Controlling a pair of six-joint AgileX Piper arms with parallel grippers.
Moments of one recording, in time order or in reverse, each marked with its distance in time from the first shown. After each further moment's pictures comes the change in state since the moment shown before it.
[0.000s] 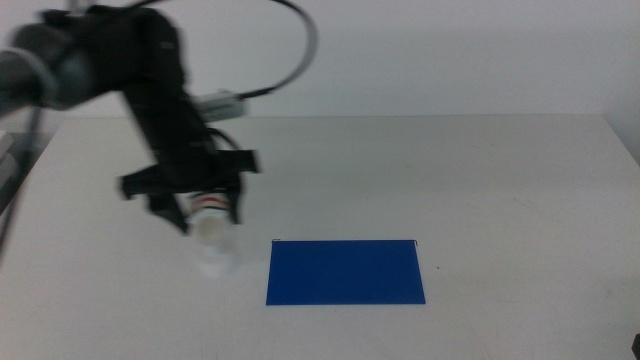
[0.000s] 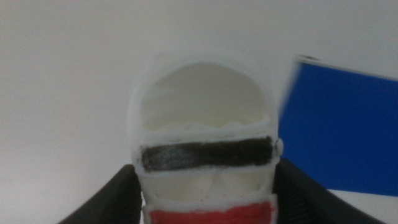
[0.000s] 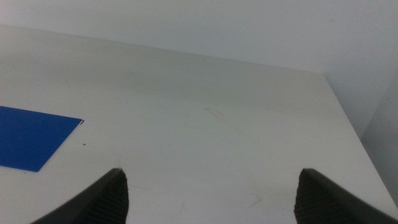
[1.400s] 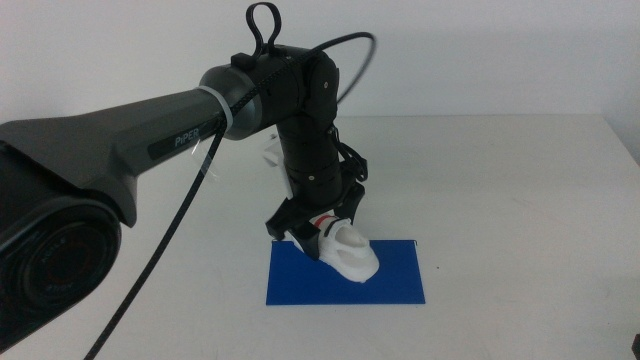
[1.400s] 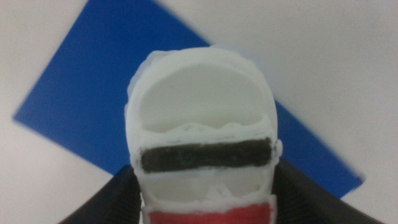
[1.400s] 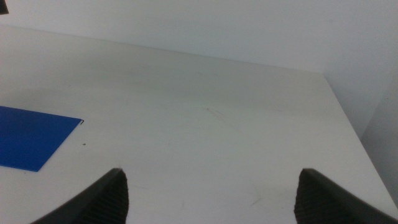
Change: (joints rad) left arm -0.283 0.277 -0.305 -0.053 0.002 -0.802; right arm 0.000 0.000 0.000 0.000 0.000 0.000
